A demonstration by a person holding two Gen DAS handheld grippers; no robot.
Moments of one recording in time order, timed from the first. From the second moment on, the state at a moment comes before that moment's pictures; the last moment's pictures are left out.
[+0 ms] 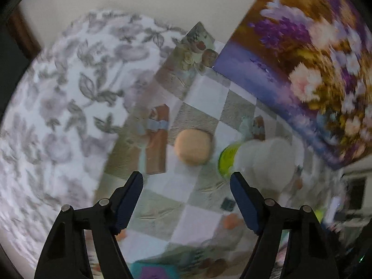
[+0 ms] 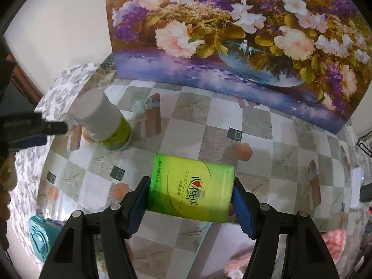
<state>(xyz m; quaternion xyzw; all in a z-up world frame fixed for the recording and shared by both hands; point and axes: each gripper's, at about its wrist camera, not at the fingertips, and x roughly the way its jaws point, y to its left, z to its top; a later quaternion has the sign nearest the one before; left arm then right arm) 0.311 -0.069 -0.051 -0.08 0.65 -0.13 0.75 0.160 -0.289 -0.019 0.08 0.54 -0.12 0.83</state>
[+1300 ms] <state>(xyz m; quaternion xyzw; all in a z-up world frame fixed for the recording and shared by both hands) 0.342 -0.121 -0.105 -0.06 0.63 -0.03 0.77 0.142 -0.321 -0.060 0.09 0.54 -0.09 0.83</state>
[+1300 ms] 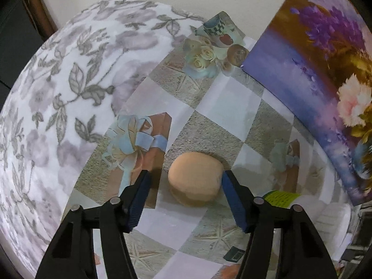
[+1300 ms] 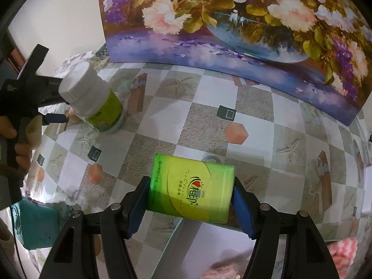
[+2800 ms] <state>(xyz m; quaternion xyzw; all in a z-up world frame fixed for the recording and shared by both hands) 0.017 -0.135 0.020 -0.07 0.55 -0.25 0.79 -0.102 -0.313 0.023 0.22 0.46 -0.22 0.83</state>
